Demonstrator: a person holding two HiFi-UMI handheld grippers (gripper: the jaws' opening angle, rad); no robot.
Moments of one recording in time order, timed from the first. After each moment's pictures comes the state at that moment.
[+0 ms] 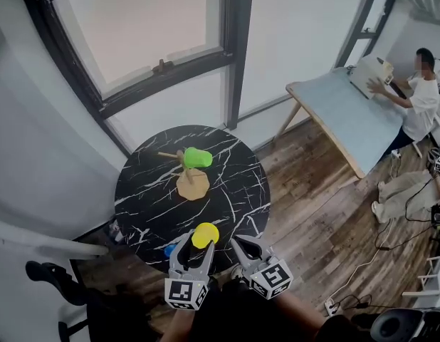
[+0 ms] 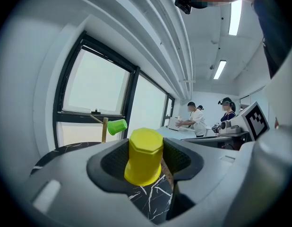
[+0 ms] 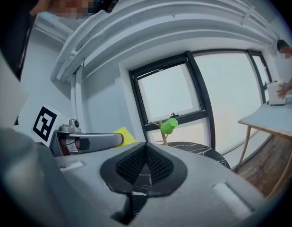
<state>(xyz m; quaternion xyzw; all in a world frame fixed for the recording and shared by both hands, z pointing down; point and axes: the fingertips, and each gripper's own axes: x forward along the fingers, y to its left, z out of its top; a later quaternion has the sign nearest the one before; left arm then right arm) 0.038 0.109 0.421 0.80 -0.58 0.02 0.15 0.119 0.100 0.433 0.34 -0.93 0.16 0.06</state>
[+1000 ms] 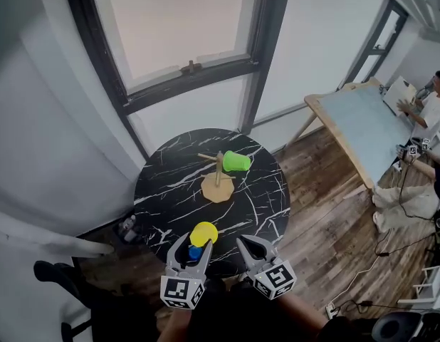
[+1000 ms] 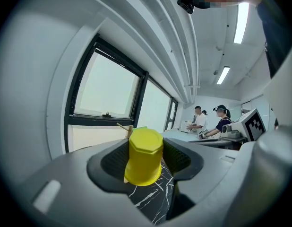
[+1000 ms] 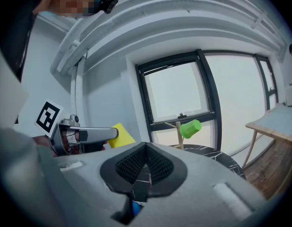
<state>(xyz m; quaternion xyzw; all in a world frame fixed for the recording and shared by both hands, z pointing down) -0.090 0.121 0.401 0.79 -0.59 0.00 0.16 0.011 0.108 0.416 0.34 -0.93 0.13 0.08</state>
